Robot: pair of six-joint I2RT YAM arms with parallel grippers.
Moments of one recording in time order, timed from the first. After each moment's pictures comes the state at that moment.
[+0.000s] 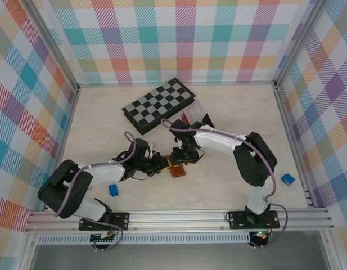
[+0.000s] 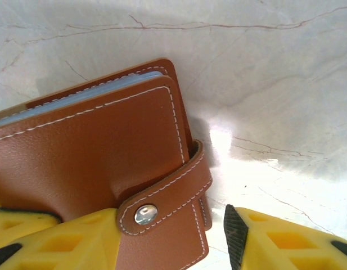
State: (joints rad) left arm -0.59 1.43 0.49 0.20 0.55 -1.10; right arm 0.80 1.89 1.35 -0.90 -0.22 0.59
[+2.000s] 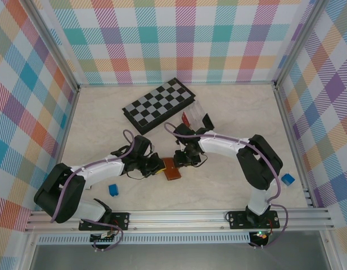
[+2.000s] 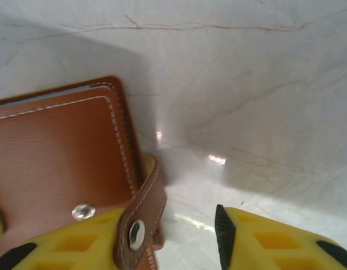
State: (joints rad) left arm -0.60 1.38 0.62 -0.21 0.45 -1.06; right arm 0.80 1.83 1.20 -0.73 -0.22 0.57
